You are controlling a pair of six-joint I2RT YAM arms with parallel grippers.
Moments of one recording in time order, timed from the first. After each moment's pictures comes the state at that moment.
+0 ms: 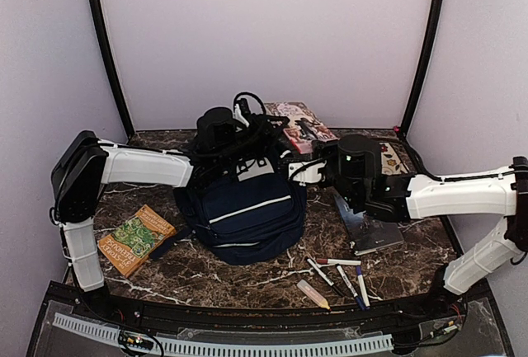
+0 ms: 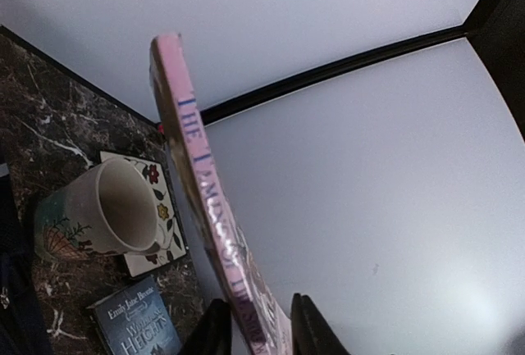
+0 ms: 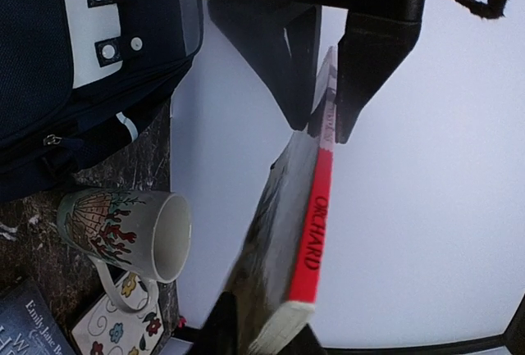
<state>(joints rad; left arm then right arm) -0.80 1.92 1.31 0.65 0.09 -1.23 0.98 1.41 0.87 0.34 0.64 -1.44</state>
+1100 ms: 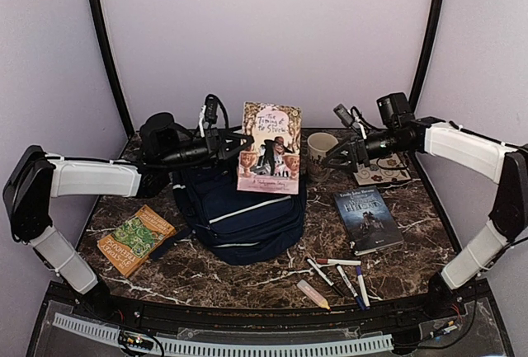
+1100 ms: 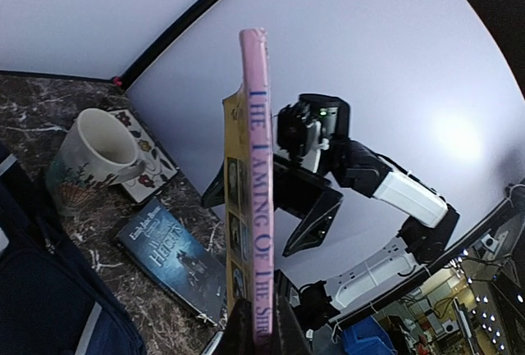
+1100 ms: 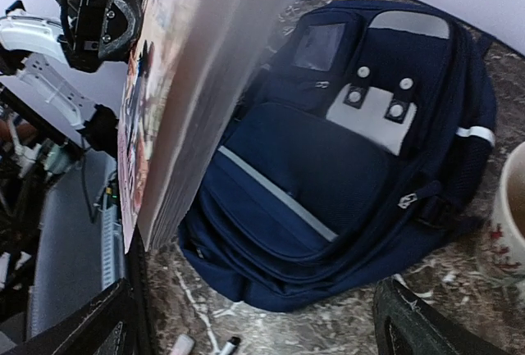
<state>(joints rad) -0.62 1.57 0.92 0.67 0.62 -0.89 0.35 1.52 1.21 -0.49 -0.95 -0.22</state>
